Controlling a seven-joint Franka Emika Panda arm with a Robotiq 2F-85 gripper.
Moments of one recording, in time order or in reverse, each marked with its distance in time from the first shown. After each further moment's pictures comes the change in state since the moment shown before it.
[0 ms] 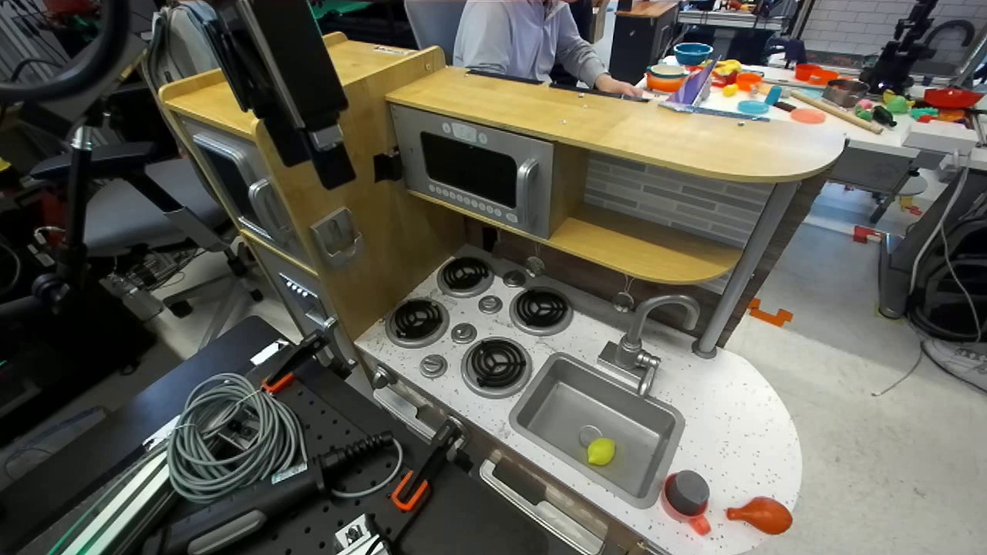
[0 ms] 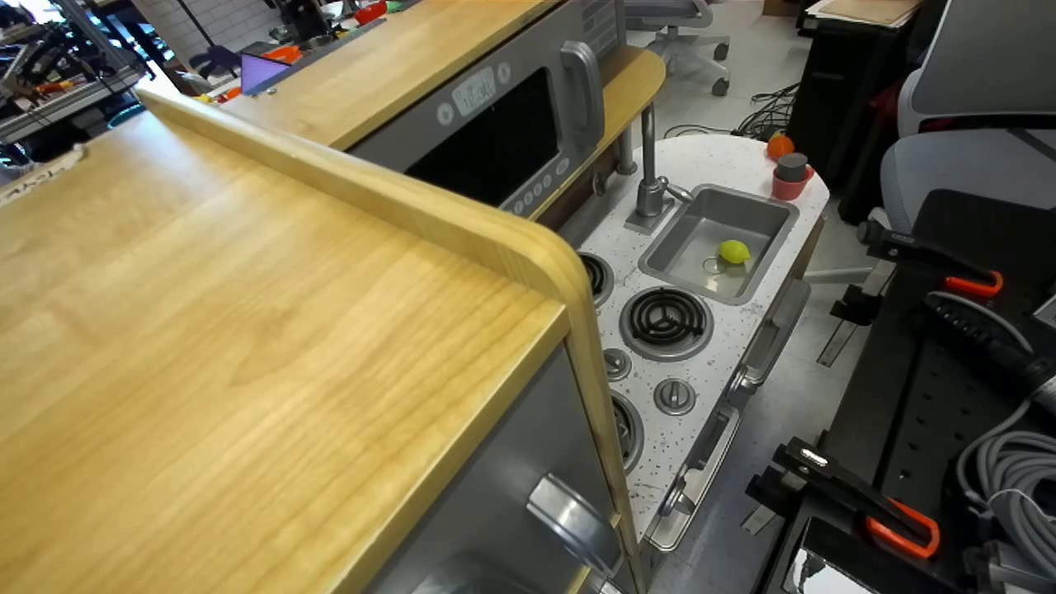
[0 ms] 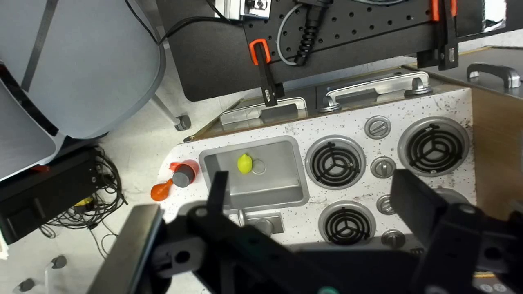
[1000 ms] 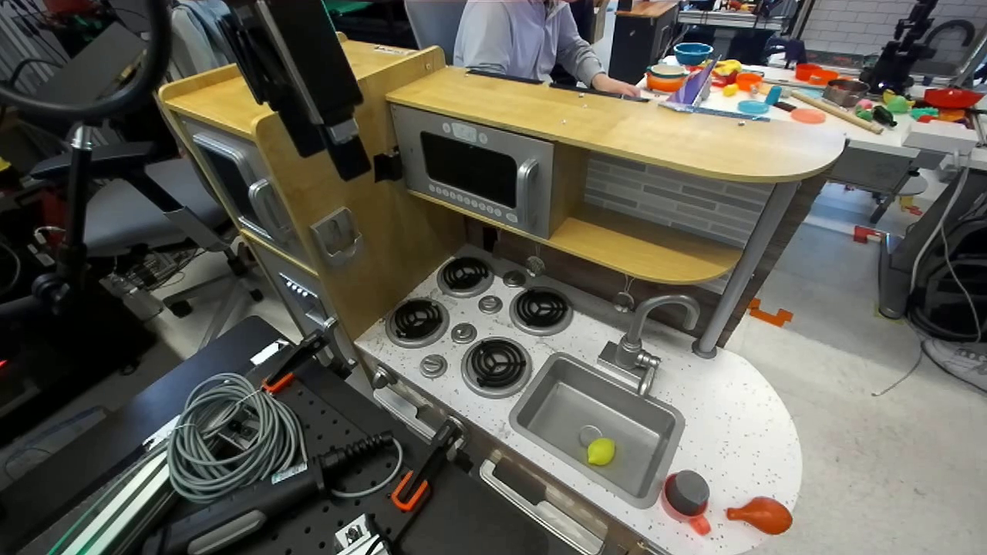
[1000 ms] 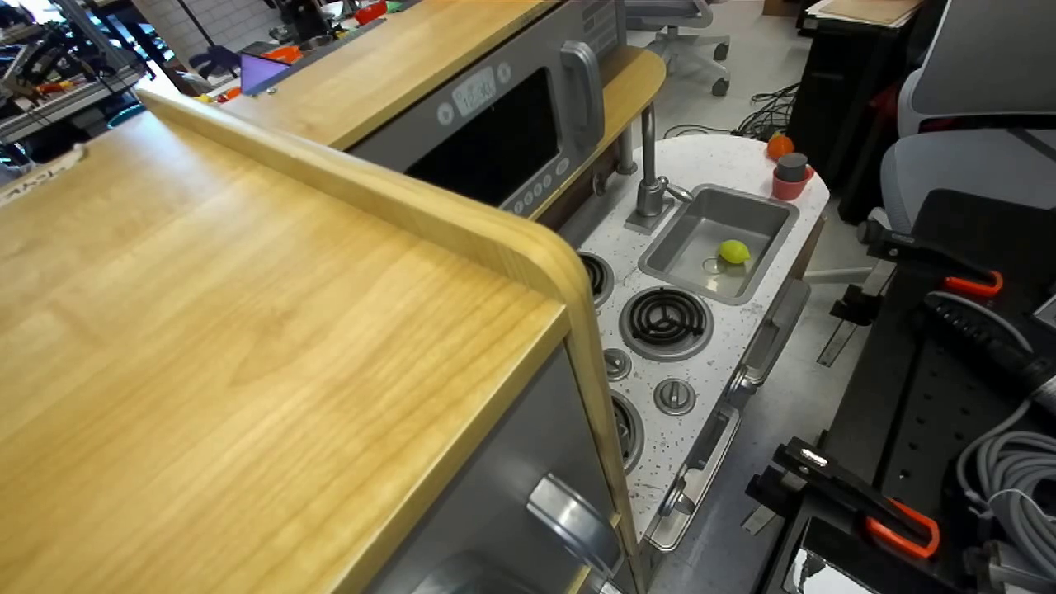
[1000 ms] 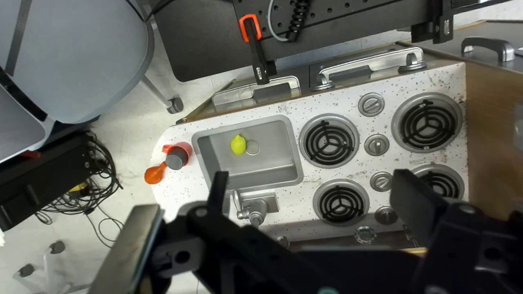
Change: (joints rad) arm 0.006 0.000 -0.008 -0.015 0.004 0.078 0.018
